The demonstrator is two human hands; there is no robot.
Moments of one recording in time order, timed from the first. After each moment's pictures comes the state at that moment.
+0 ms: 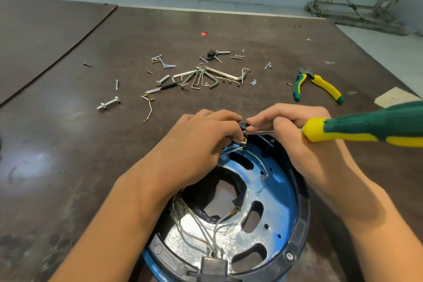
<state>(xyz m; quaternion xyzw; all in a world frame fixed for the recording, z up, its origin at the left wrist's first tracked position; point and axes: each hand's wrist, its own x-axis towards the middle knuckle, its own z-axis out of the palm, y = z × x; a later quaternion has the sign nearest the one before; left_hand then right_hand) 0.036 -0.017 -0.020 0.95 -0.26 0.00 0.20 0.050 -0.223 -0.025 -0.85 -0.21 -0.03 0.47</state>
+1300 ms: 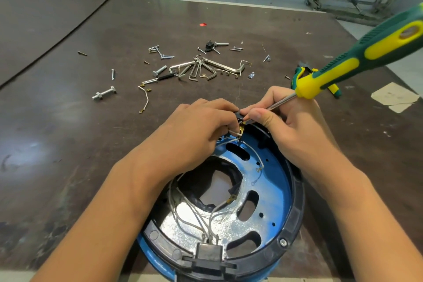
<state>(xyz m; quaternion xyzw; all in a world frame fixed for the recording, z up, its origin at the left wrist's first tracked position) 0.038 -0.018 -0.017 0.95 -0.25 -0.02 0.20 0.053 -0.223 -0.032 -0.85 -0.20 -0.10 0.48</state>
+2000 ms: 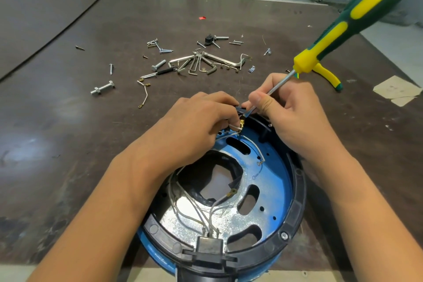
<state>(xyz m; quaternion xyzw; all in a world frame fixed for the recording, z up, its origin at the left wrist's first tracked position) 0.039 -0.019 -0.017 0.95 -0.25 -0.01 0.20 0.054 -0.216 -0.021 -0.84 -0.15 -0.06 0.51</state>
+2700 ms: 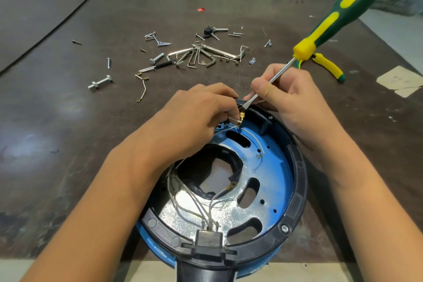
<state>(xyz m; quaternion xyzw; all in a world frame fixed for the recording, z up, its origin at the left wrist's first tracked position) 0.038 -0.019 -0.016 0.95 -0.24 -0.02 0.21 0.063 -0.217 -0.023 -0.79 -0.14 -0.01 0.59</state>
